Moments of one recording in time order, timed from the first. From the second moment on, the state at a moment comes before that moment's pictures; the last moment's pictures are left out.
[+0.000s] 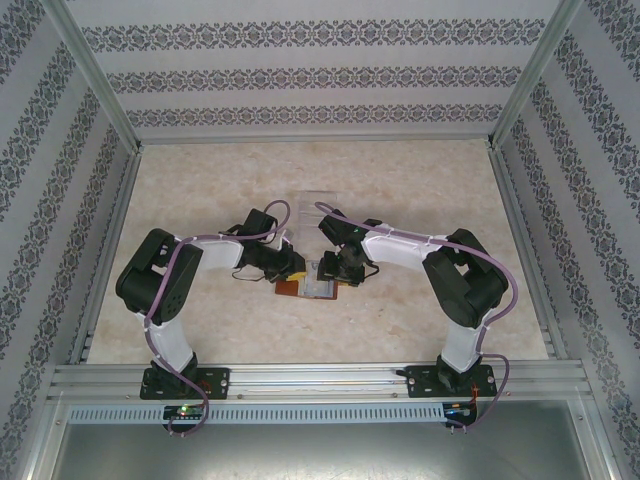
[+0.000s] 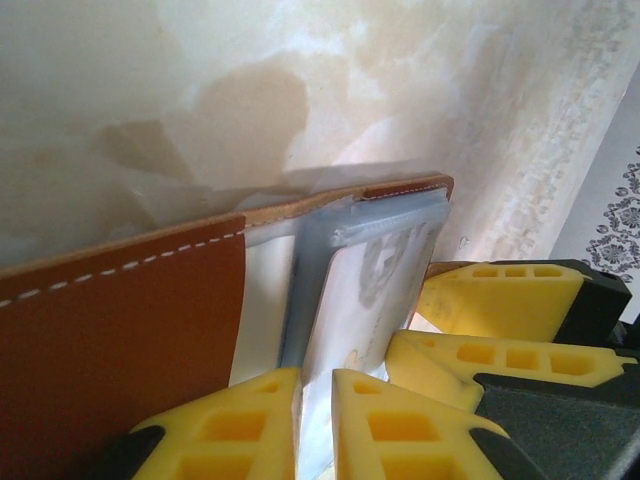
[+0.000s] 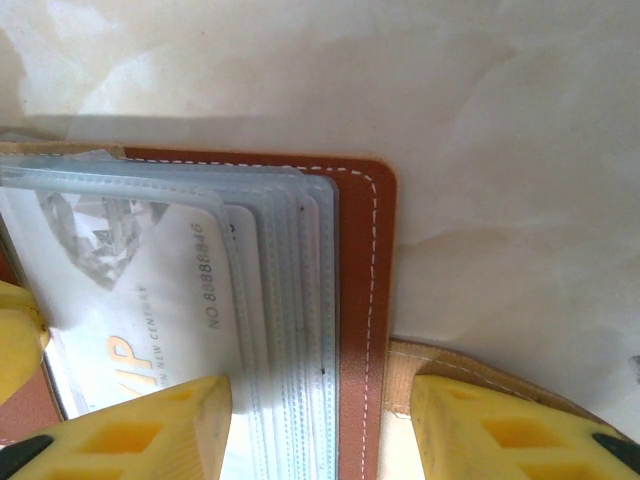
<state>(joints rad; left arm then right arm) -0.42 1.81 0.87 -0.13 0.75 -0.79 0.70 1.83 1.12 -0.64 -0.21 0.84</state>
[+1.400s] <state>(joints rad) -0.42 1.84 0.89 -0.14 0.78 -0.74 0.70 1.81 1.10 -0.63 -0.21 0.84</state>
